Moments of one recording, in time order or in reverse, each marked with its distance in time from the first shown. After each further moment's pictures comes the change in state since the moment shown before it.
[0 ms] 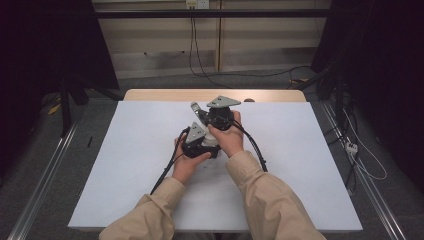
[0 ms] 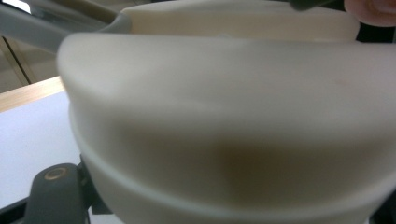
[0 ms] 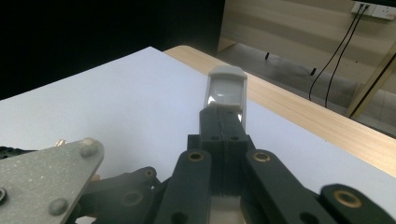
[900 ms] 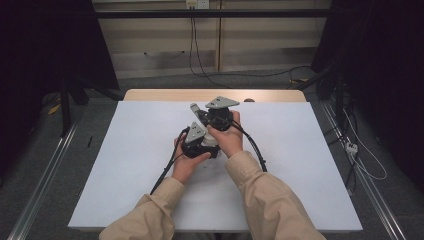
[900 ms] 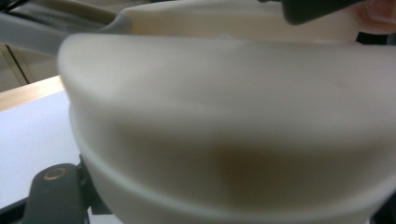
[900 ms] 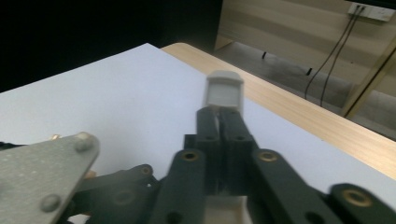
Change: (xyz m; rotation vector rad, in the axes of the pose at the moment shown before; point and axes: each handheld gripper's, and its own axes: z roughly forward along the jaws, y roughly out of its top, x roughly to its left) left arm 0.000 0.000 0.000 -0.004 -0.011 -0.002; right arm 0.001 -0.001 0.001 0.005 -0.020 -0.018
